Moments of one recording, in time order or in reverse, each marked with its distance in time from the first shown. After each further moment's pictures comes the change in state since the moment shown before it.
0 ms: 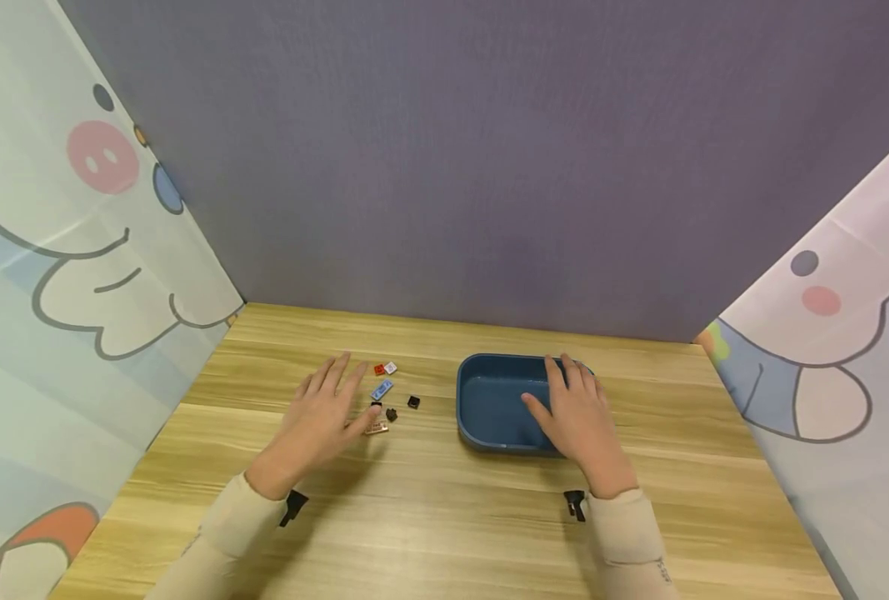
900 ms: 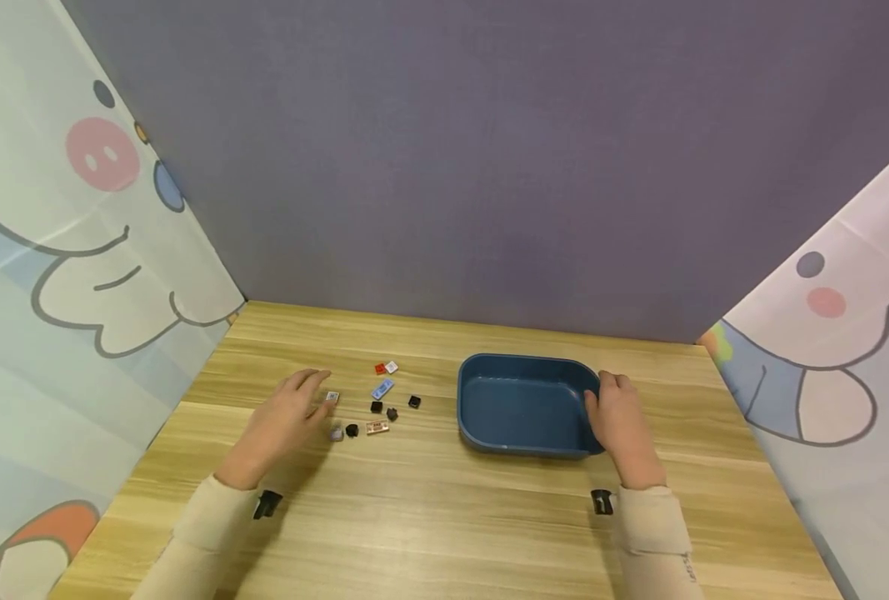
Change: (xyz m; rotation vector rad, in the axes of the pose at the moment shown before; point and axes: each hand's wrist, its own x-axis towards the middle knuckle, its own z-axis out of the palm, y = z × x) left_hand -0.011 -0.059 0.015 -0.128 0.038 -0.067; right_hand 0.000 0.059 0.002 0.063 0.019 0.169
